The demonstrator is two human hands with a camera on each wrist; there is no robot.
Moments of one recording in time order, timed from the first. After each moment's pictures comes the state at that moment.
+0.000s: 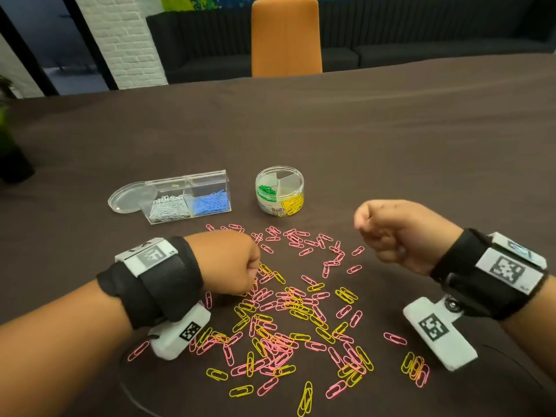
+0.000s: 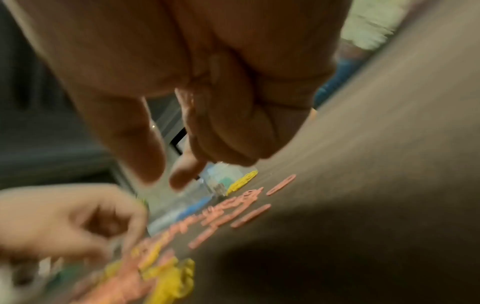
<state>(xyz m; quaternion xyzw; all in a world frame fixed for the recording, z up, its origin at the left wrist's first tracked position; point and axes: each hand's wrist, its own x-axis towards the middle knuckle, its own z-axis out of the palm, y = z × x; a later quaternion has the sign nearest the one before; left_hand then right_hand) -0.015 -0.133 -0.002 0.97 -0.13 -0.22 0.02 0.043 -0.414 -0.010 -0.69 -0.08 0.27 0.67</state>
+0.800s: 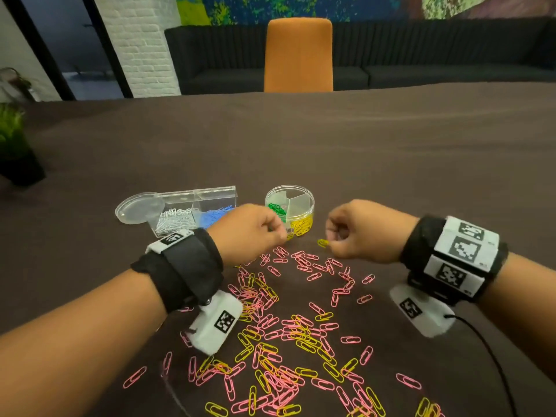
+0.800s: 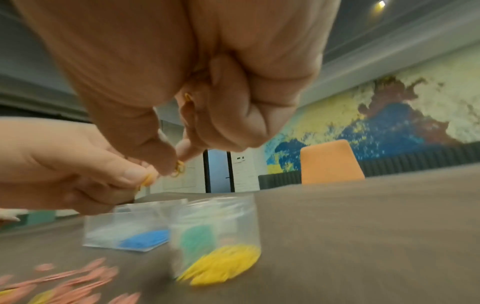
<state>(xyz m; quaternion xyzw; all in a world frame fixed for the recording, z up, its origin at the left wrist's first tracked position) 0.035 -0.133 0.002 0.95 -0.05 -0.03 0.30 0.076 -0.355 0.026 -0.93 -0.32 0.12 0.15</state>
